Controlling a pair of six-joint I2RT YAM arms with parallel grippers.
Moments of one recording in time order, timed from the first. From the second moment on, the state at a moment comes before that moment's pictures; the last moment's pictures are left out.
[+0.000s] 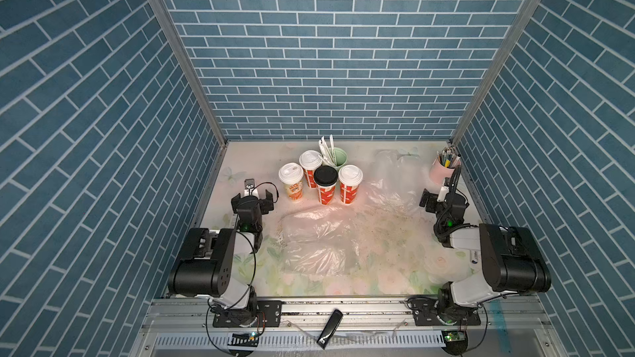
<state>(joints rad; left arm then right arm) -0.04 1.52 0.35 0.85 -0.28 0.02 -0.03 1.53 0.39 0.77 0.10 0.05</state>
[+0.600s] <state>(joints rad) -0.04 1.52 0.35 0.85 -0.28 0.02 -0.03 1.53 0.39 0.76 0.08 0.04</state>
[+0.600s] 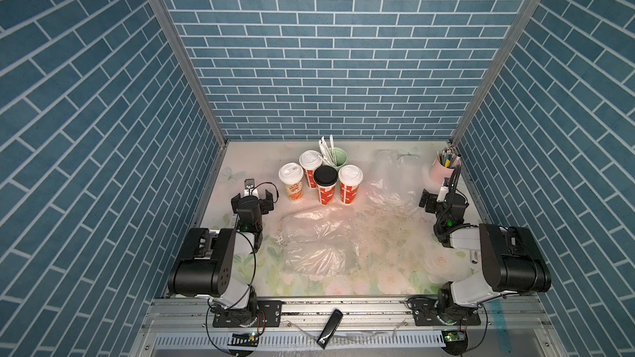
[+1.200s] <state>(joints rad) -0.04 1.45 0.41 0.66 -0.24 0.04 -0.03 1.51 0.42 0.65 0.08 0.03</state>
